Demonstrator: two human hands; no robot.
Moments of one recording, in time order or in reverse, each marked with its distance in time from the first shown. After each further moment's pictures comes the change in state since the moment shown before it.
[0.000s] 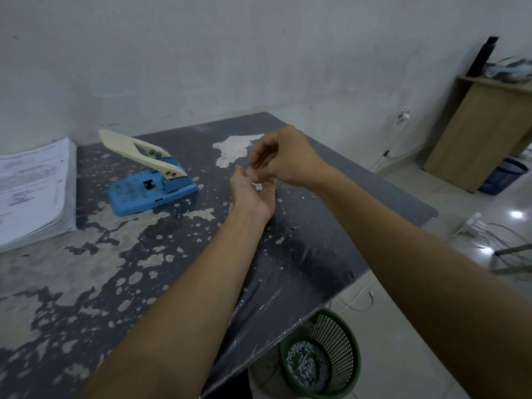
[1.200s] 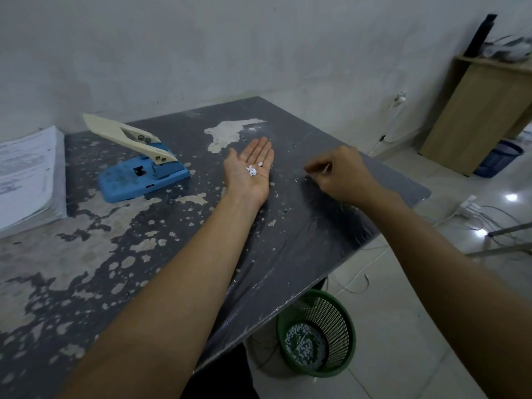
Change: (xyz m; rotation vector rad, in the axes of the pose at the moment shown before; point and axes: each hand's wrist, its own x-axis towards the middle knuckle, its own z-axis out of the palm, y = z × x) left_hand 0.002 -0.001 0.003 0.003 -0.030 -0.057; right_hand -0.066 0.085 -0.035 -0.375 0.103 0.029
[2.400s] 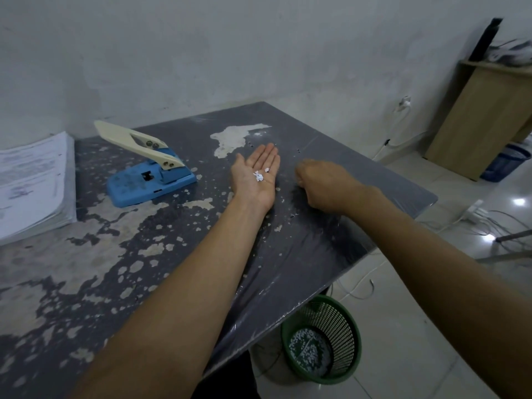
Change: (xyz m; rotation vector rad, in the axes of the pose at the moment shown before) left_hand 0.001 0.000 -0.001 0.024 0.000 0.001; right_hand 0.018 -0.025 0.021 -0.447 -0.276 -0.107
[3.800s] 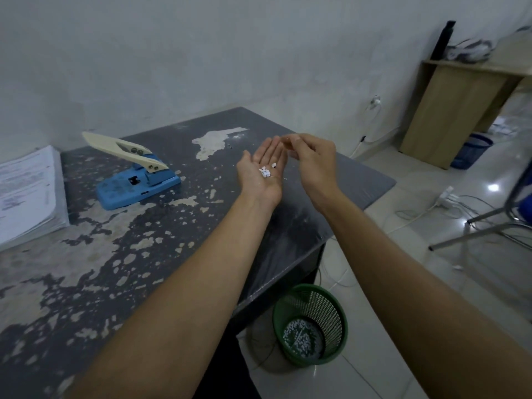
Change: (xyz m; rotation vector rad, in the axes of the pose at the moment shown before) left_hand -0.049 -0.037 0.034 -0.016 -0.097 -0.064; right_hand -0.045 -0.035 -0.030 1.279 0.754 0.416
